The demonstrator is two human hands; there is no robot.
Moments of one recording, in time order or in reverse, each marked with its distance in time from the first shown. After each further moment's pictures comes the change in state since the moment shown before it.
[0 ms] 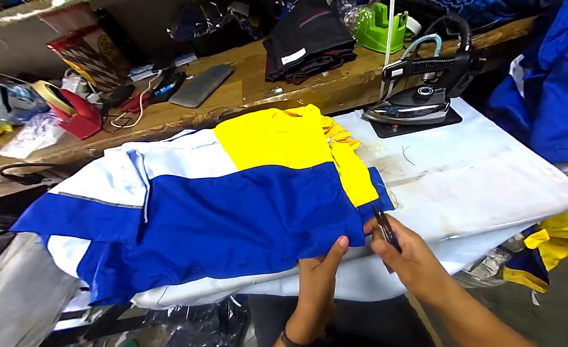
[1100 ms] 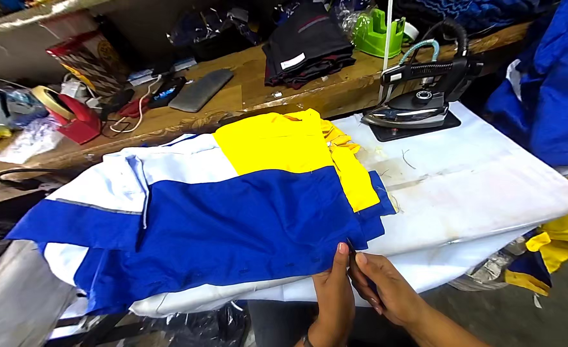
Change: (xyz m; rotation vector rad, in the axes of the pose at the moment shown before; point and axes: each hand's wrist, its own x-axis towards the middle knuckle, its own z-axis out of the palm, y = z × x) left_hand -0.012 -0.029 0.010 -0.205 0.066 0.059; right_hand -0.016 0.021 0.044 0.699 -0.152 0.233
